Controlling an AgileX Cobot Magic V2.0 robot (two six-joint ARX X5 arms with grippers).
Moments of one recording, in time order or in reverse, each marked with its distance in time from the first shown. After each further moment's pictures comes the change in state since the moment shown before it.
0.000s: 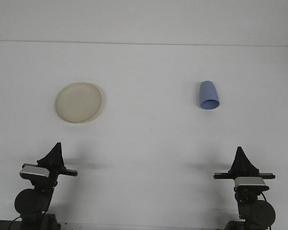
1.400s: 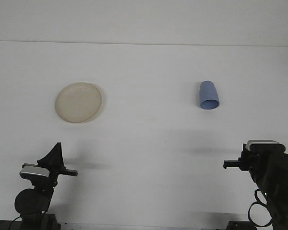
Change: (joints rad) left arm 0.000 0.000 0.000 0.000 0.000 0.000; right arm 0.000 0.647 0.895 -0.993 0.000 0.040
